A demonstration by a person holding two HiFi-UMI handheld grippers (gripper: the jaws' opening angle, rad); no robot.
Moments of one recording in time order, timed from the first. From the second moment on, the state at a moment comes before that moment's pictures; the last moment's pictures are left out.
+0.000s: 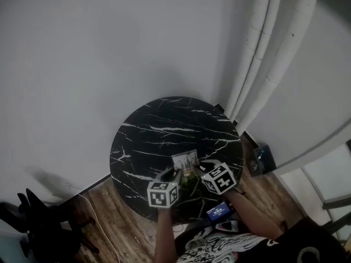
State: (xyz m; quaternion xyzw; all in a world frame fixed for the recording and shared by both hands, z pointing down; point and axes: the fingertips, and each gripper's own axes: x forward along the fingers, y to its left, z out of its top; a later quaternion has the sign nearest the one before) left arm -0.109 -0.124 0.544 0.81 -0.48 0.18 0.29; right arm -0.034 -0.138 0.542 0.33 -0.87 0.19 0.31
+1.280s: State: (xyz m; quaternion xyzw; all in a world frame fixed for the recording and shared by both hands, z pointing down) left arm -0.131 -0.168 0.545 0.80 -0.49 0.18 0.29; right arm -0.057 -0.186 0.543 0.30 -0.89 0.19 0.30
